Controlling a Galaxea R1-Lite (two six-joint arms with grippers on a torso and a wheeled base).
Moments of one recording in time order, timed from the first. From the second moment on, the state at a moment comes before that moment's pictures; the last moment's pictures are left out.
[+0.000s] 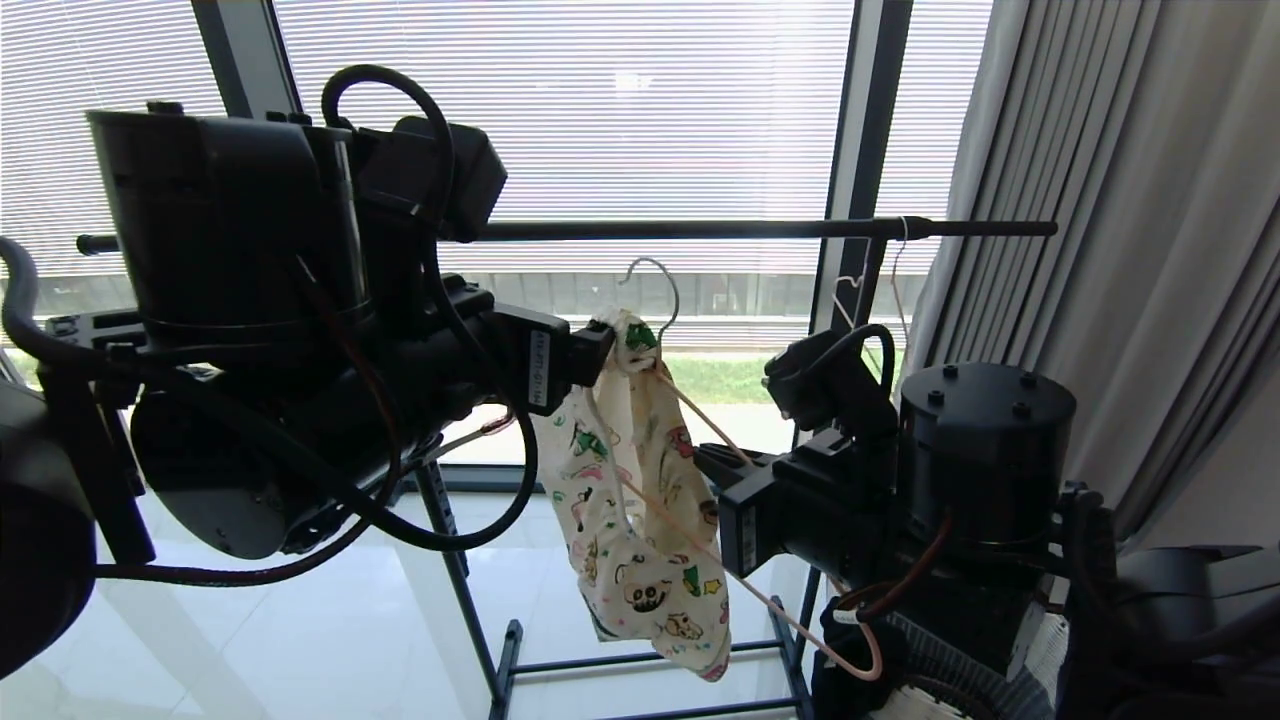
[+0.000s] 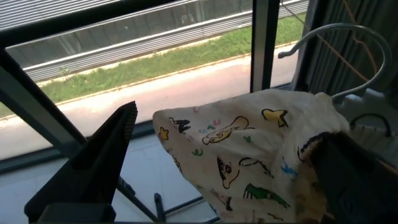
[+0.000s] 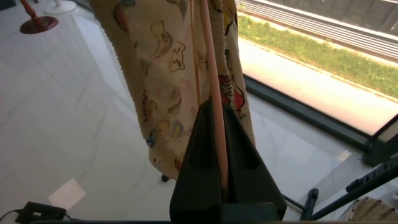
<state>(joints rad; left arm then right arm) -0.72 1.51 -1.01 -0.31 0.45 0.11 0.99 1.77 -0.83 -0.78 -0.18 0.14</state>
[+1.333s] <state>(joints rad) -0.52 1.32 -0.69 -0.36 -0.37 0.48 0.85 1.49 -0.46 -1.01 0.23 -0.11</state>
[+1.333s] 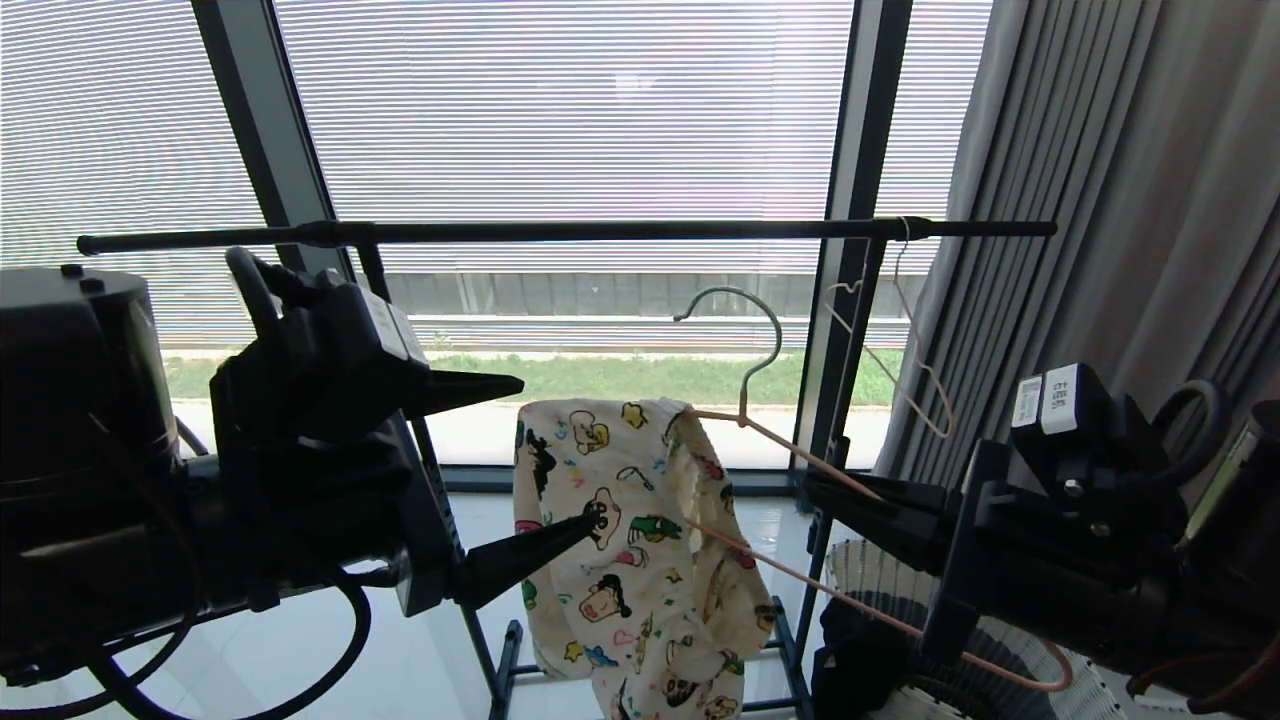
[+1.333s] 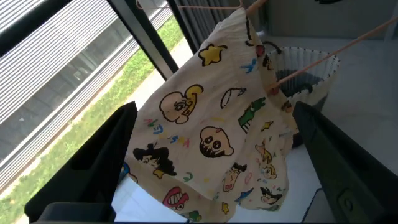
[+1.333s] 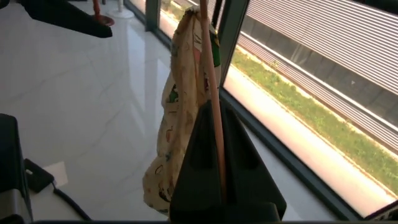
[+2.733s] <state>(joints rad) -0.63 1.45 -0.58 -0.47 -0.46 0.58 0.98 1.39 -0.34 -1.01 0.35 -0.21</state>
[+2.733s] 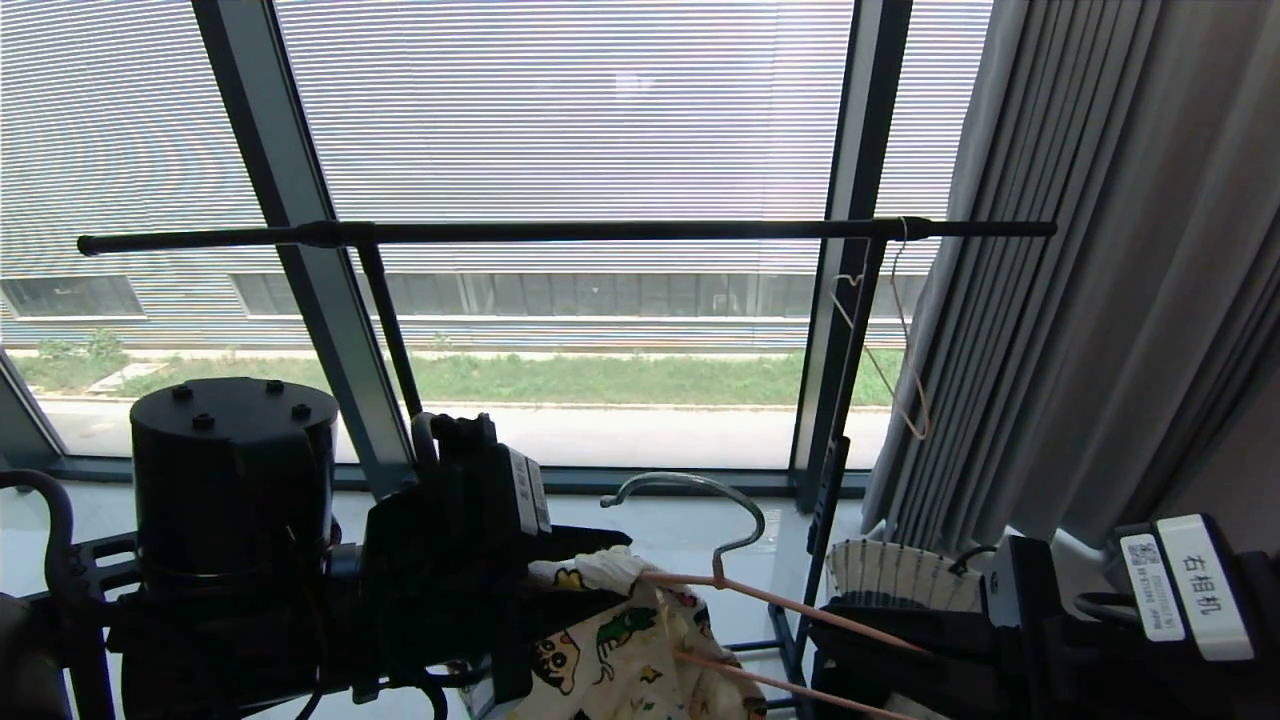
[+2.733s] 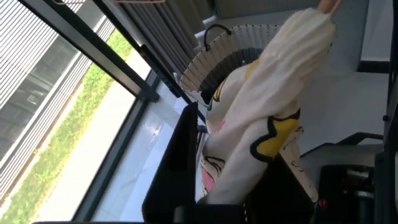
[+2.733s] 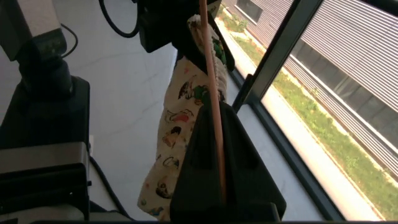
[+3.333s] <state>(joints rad) -0.63 1.43 -0.56 -0.48 -0.45 0.58 0.96 1.39 -0.34 -1.01 0.30 -0.22</state>
